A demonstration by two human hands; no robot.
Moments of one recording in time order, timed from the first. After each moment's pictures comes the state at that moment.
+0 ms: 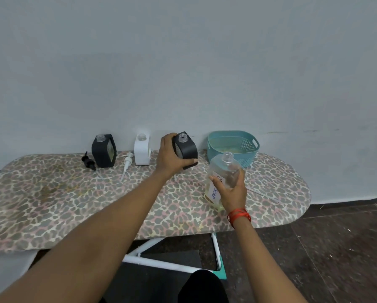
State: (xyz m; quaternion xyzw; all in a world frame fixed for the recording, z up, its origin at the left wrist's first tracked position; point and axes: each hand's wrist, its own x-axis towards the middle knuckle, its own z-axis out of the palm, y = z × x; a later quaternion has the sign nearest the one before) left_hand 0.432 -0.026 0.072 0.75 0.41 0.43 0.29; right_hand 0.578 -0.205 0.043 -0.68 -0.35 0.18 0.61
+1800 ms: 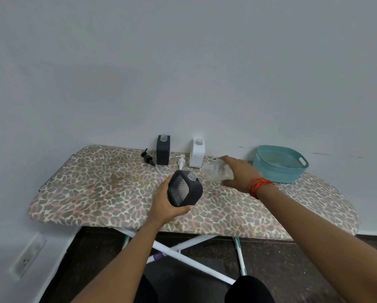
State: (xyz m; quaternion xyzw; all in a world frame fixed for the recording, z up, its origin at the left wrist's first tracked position) left_hand 0.189 -0.087 -0.007 0.71 0.46 0.40 0.35; right_hand 0.462 -0.122 0.137 -0.68 -0.73 0.01 0.09
